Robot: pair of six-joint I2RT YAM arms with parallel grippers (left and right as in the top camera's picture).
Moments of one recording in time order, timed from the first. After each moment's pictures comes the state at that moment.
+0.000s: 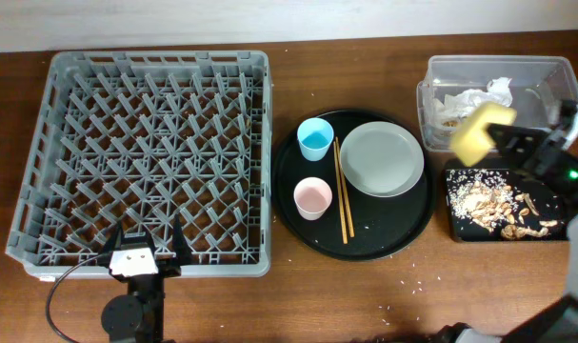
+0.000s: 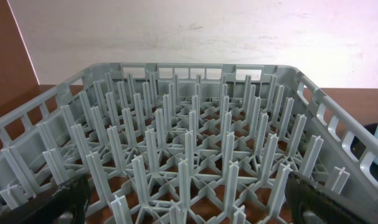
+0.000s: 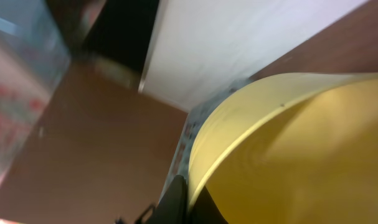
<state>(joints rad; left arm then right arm) 0.13 0.01 0.01 -0.08 0.05 0.01 -0.64 1.42 1.03 -0.32 -1.51 0.39</state>
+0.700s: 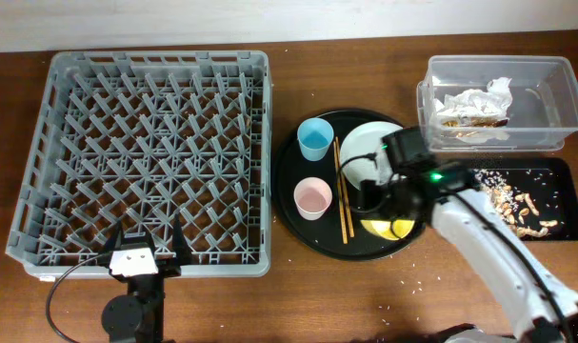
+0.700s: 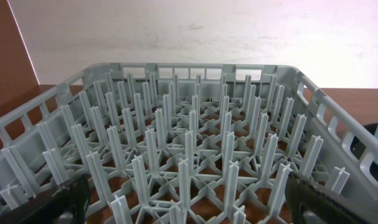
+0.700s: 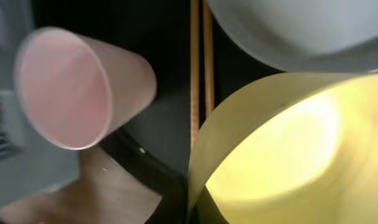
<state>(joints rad) 0.13 0.01 0.01 -0.08 0.05 0.01 0.30 1.43 1.03 -0.86 -0.24 0.37</state>
